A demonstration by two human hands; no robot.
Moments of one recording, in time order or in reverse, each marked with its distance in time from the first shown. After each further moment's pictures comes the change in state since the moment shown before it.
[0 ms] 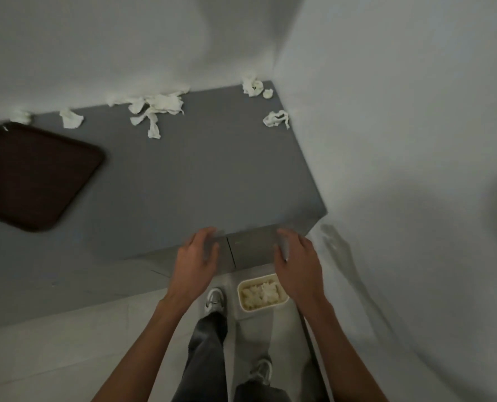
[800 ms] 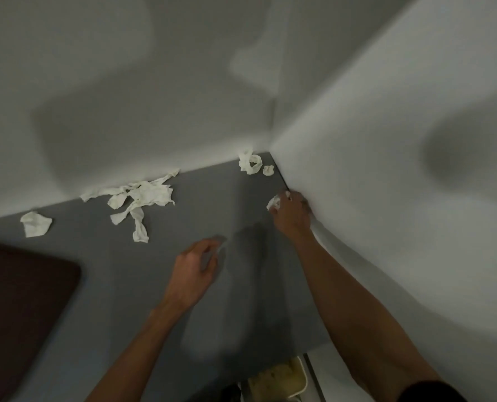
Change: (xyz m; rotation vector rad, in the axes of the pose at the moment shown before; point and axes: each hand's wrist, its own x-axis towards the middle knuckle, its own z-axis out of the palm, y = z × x) left_hand 0.318 -0.010 -0.031 -0.077 -0.051 0.192; right_hand 0.444 -0.039 0.042 -0.383 0.024 0.067
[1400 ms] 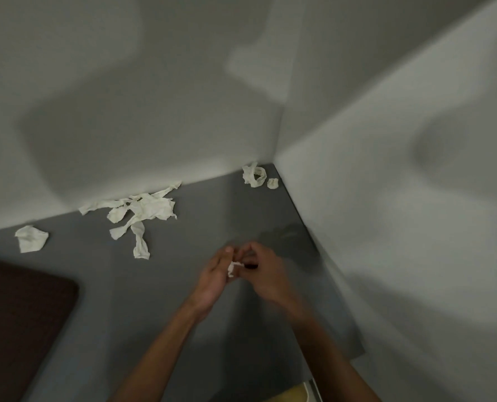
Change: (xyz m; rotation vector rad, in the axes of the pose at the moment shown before) left_hand 0.038 0.029 0.023 -0.836 -0.173 -0.513; right_hand -0.104 -0.073 -0.020 0.753 -0.262 -0.045
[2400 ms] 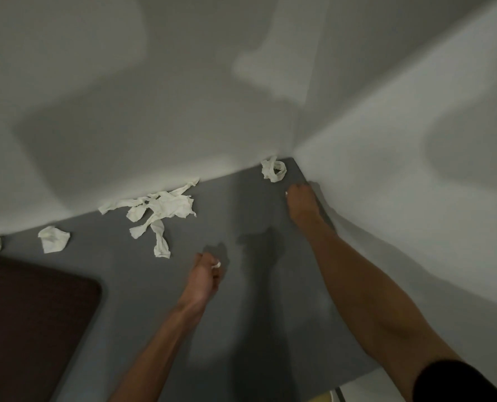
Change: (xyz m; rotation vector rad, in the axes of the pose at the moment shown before) left_hand -0.012 0.018 -0.062 0.081 0.262 -0.218; right_hand 0.190 0.050 -0.036 -0.906 0.126 -0.057
